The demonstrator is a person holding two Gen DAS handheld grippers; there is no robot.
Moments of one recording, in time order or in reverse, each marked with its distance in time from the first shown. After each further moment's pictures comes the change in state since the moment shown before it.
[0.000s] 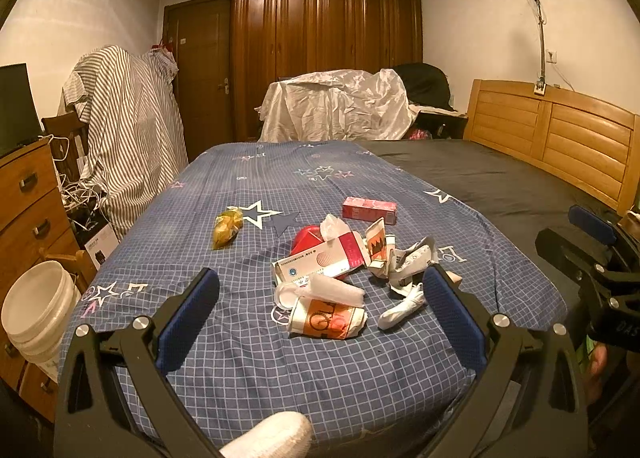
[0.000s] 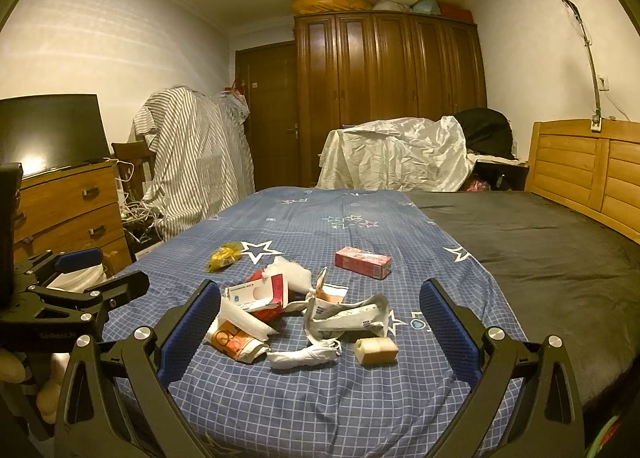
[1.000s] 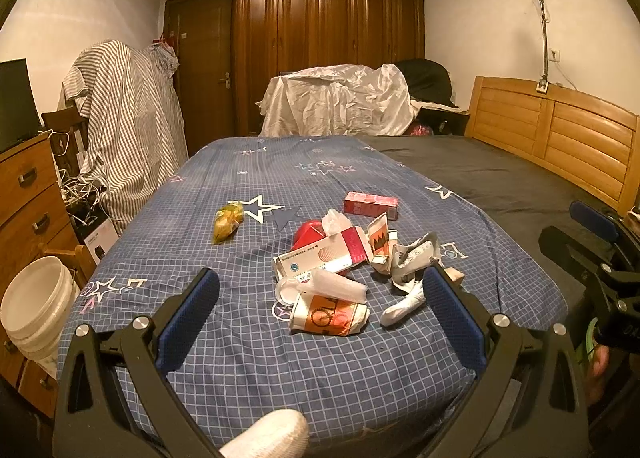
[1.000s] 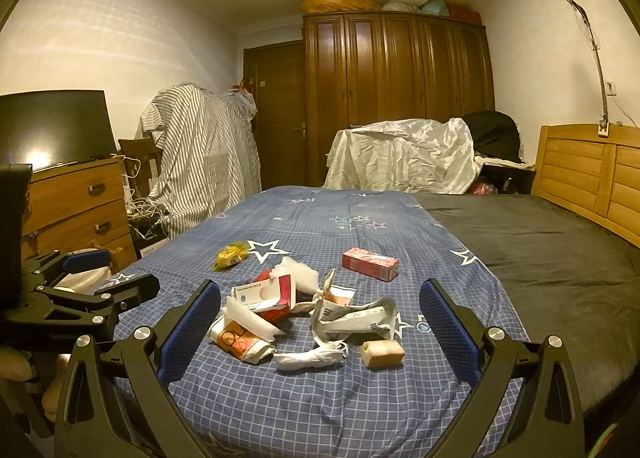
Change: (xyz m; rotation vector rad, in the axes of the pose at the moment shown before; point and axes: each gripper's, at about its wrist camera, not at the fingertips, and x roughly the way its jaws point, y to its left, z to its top) left arm 0.005 0.006 -0.003 -0.012 0.018 0.001; right arm -0.001 -0.001 0.003 -0.012 -0.001 0.029
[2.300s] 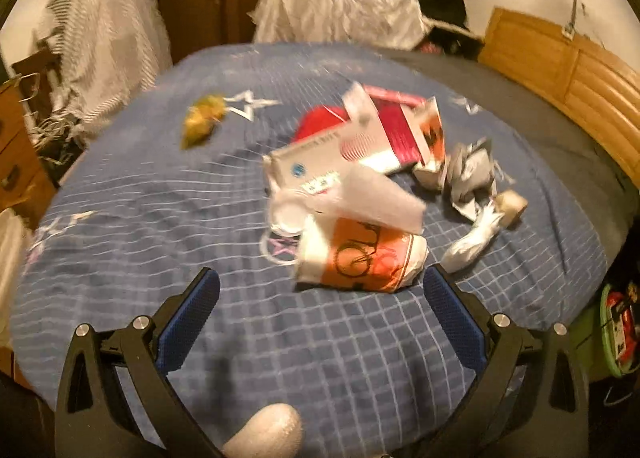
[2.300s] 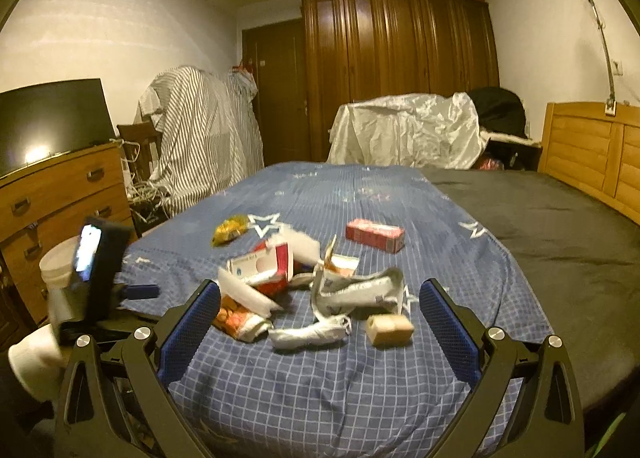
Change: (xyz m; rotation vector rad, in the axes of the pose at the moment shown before) left arm 0.141 0.021 -0.047 -0.006 0.342 -0.040; right arm 0.039 -0.006 -0.031 0.023 0.109 0.017
